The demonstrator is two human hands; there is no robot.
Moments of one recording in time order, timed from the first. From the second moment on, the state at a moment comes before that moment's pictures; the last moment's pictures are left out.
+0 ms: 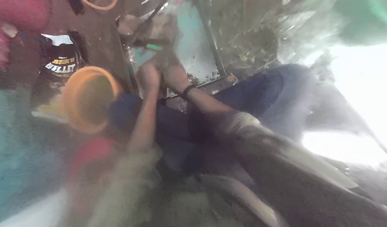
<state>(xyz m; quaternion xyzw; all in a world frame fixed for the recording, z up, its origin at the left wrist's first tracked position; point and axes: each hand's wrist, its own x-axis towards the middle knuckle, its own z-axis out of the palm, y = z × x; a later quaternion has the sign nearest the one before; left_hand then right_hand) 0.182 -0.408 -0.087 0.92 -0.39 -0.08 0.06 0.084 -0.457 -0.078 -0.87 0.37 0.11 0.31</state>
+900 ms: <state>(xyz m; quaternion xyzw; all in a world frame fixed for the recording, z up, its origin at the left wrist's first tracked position) 0.171 -0.406 -0.078 0.91 -0.39 -0.10 0.07 0.073 -0.448 -0.071 -0.85 0.40 0.12 0.33</state>
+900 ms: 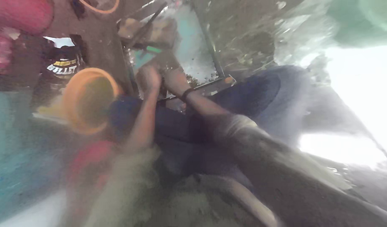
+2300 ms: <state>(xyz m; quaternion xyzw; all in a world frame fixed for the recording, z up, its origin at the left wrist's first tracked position) 0.183 -0.410 -0.095 0.92 -0.38 -0.08 0.03 0.072 -0.435 -0.087 -0.83 0.43 0.16 0.32</state>
